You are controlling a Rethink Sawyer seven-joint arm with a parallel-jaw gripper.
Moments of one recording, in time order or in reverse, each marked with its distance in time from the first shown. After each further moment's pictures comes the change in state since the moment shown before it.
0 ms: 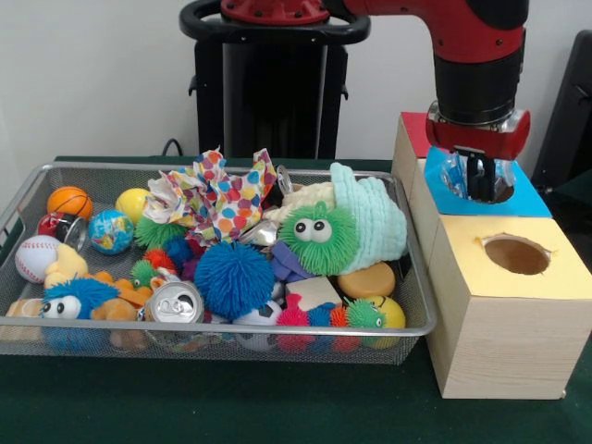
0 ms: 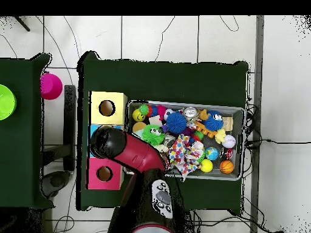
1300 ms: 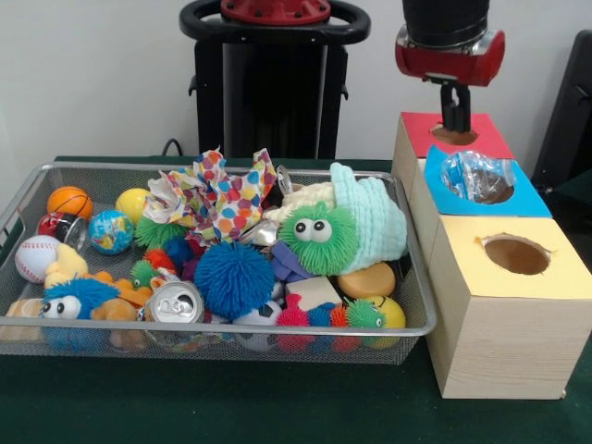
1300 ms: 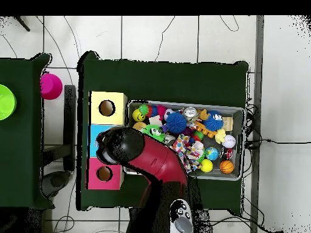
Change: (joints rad) arm -0.038 -0.129 -0.082 0.004 -0.055 0.233 0.000
